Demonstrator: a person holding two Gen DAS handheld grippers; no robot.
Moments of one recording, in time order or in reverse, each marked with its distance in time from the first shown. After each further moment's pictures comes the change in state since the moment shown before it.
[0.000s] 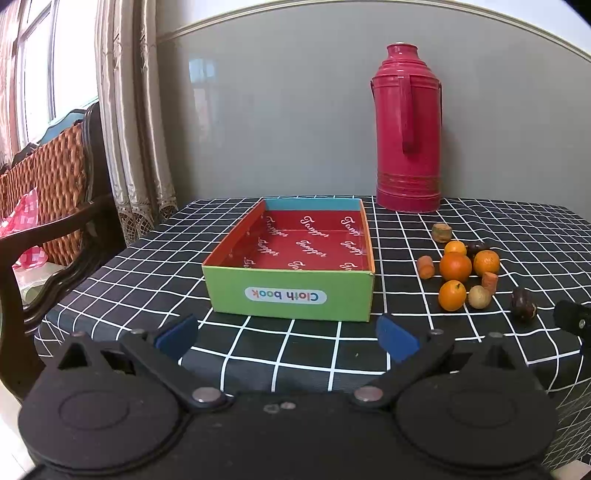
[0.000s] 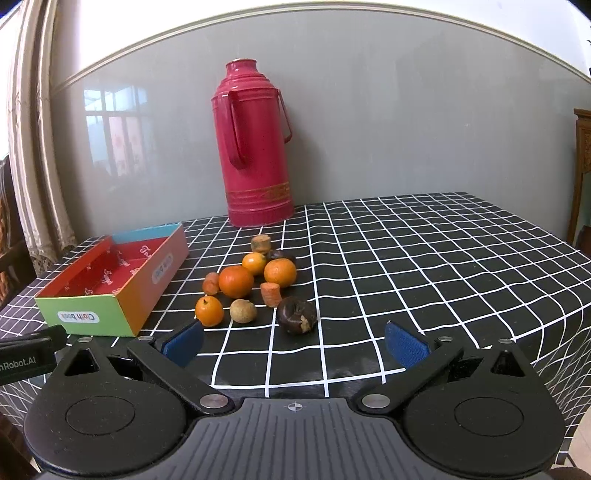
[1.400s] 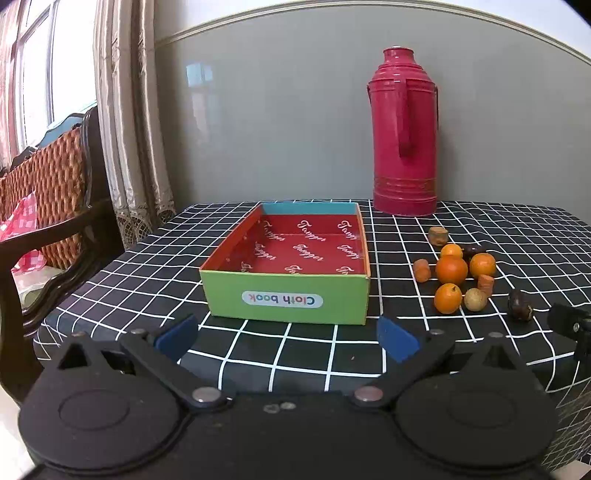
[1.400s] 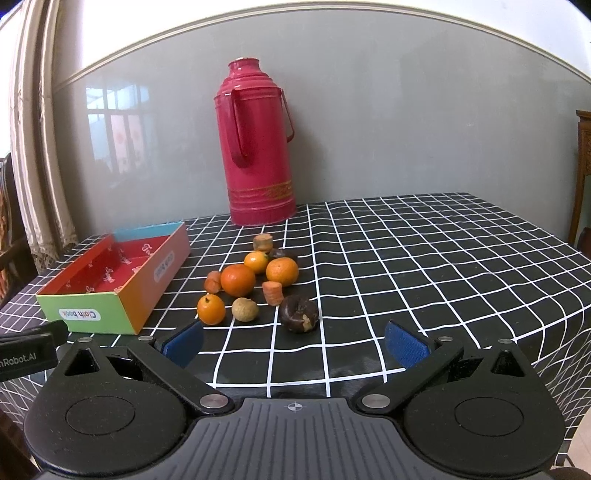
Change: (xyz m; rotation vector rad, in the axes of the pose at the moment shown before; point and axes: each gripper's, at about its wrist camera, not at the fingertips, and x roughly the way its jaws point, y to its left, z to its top) left arm -0.003 -0.004 0.002 0.010 -0.012 -0.006; right arm -0.001 0.001 0.000 -0.007 0.004 0.006
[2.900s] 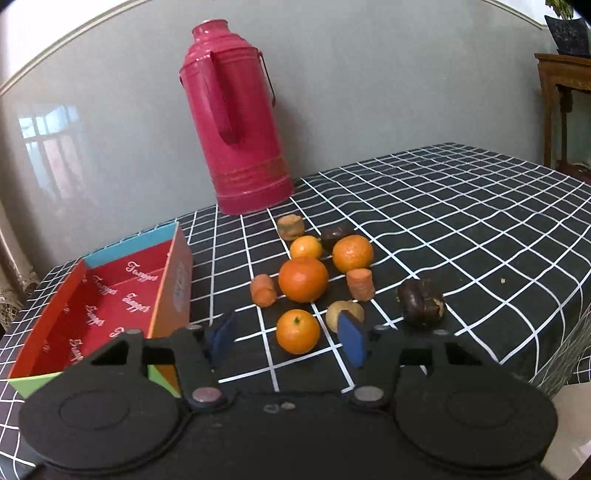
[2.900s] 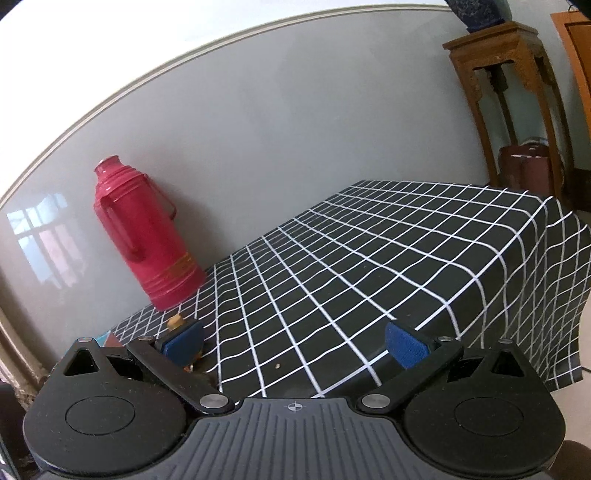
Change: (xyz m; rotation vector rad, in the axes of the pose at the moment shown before) left arm 0.074 -0.117 0.009 0.332 -0.005 -0.334; right arm -0.037 -0.113 0.012 0.426 -0.116 -0.134
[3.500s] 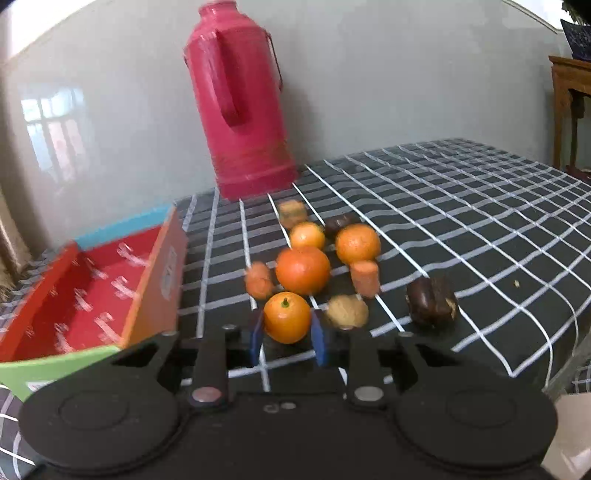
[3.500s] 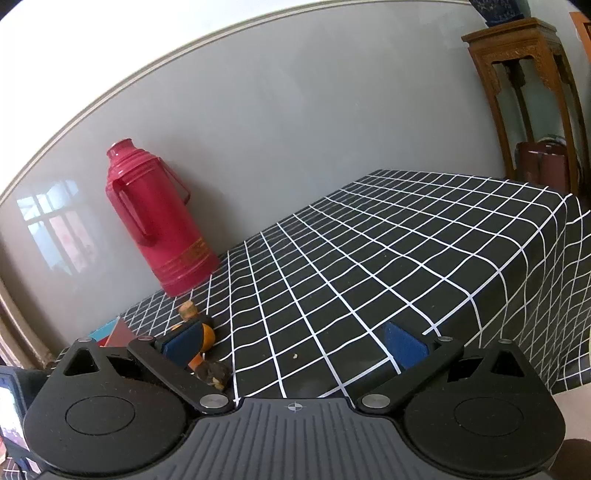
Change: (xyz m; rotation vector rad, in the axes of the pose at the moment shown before) left arm 0.013 0.002 0.001 -0.044 0.010 0.024; right arm 0.015 0.009 -0.003 -0.025 0.040 0.030
